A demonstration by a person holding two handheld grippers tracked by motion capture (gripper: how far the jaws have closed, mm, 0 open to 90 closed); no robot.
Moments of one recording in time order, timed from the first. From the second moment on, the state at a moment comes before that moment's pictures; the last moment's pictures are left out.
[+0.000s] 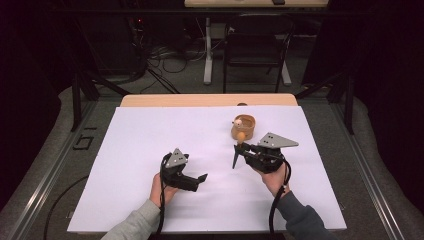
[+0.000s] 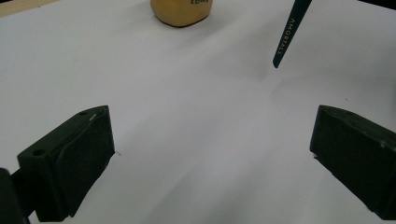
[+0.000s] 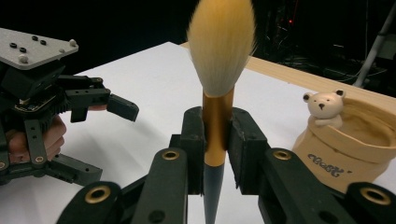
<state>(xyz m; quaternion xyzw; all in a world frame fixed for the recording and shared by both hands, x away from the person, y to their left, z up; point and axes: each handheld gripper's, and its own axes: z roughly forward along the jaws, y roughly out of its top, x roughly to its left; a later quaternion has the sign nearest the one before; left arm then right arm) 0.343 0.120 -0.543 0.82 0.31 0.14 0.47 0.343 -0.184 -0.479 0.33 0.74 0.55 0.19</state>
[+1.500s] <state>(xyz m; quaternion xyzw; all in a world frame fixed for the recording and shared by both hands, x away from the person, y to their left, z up) 0.341 0.126 -0.541 0.81 0.29 0.17 0.48 0.355 -0.238 -0.463 0.38 0.70 0.53 0.28</state>
